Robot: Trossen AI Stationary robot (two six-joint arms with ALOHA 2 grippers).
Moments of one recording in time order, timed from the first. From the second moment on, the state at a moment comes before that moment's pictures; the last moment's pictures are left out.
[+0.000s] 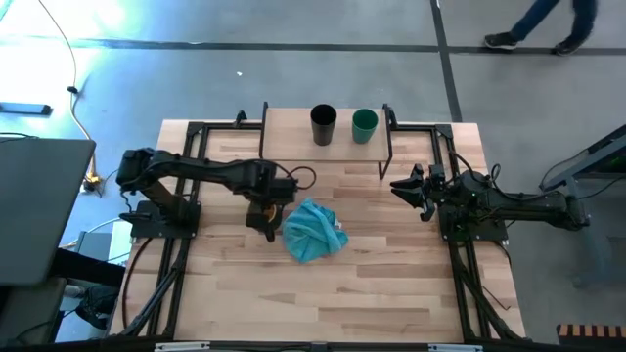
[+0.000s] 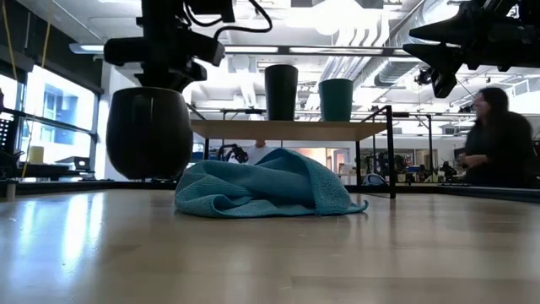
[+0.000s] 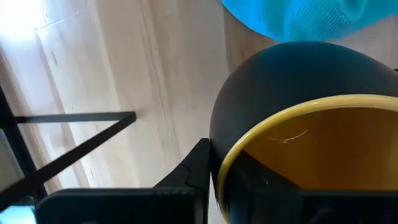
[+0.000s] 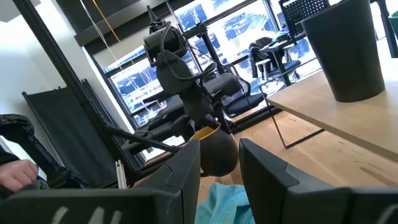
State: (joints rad) left arm 0.12 1.62 1.28 -1.18 -0.23 0.13; right arm -0.14 0.29 0.11 0.32 -0.06 0.45
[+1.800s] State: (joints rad) left arm 0.13 1.69 1.28 -1.15 -0.18 0.02; right arm -0.14 0.29 0.12 0.31 -0.06 0.46
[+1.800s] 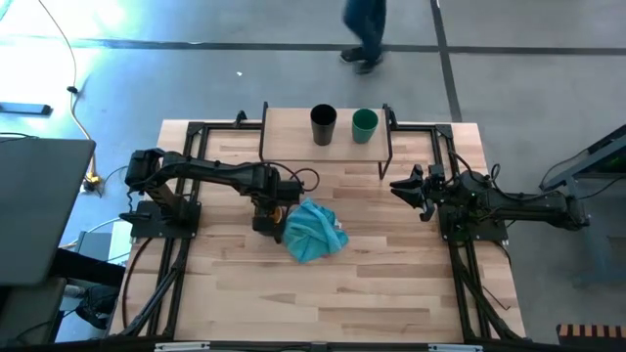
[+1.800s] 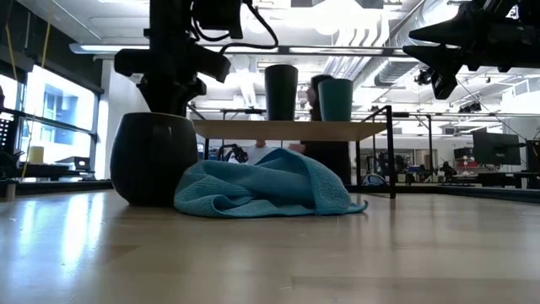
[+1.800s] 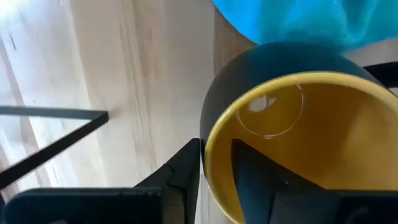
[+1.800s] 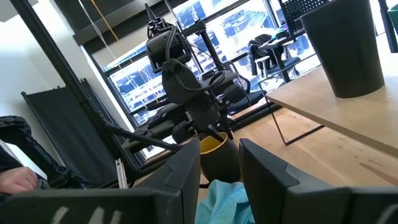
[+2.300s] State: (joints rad) left arm 0.16 1.69 1.22 -1.17 -0.17 -0.23; right arm -0.14 0.29 0.12 0.27 -0.08 0.46
